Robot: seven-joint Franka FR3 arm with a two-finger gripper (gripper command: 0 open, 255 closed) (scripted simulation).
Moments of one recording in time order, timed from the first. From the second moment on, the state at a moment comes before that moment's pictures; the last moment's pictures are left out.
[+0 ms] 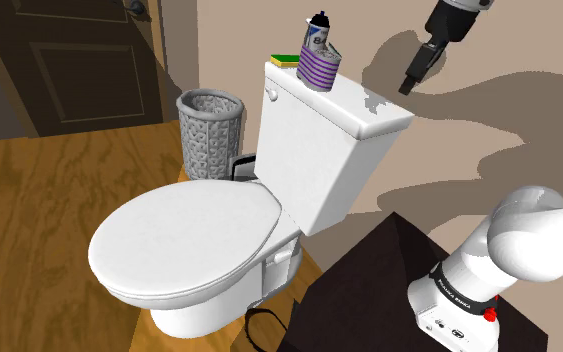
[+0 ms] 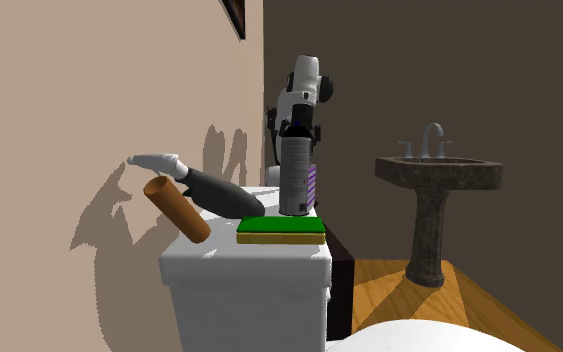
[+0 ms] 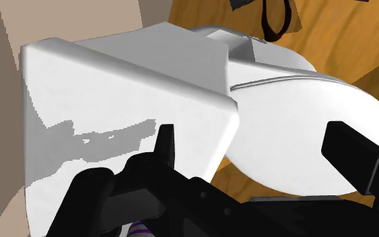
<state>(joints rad) 0.02 -0.78 0.01 -2.28 -0.11 1.63 -0.16</state>
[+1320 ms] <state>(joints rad) -0.01 0.03 -0.11 -1.46 -0.03 1.55 -0.34</state>
